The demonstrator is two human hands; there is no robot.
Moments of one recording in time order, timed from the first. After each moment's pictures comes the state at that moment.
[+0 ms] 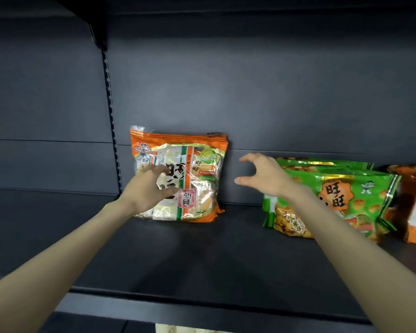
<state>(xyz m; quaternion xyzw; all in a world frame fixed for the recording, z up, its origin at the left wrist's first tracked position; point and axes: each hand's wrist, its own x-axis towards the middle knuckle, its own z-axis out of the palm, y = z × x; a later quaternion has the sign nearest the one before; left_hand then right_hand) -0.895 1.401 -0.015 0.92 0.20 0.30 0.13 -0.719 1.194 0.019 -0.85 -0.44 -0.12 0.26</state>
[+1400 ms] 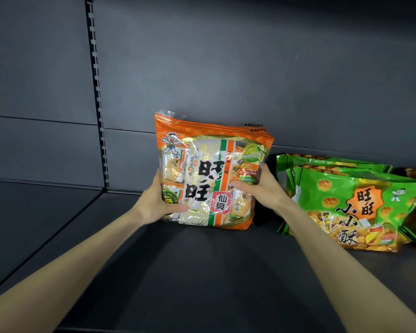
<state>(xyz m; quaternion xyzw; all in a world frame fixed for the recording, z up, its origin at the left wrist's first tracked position) -0.840 1.484 -0.082 0.86 0.13 0.24 0.43 -0.675 1.271 -0.047 -0.76 -0.34 0.06 0.55</state>
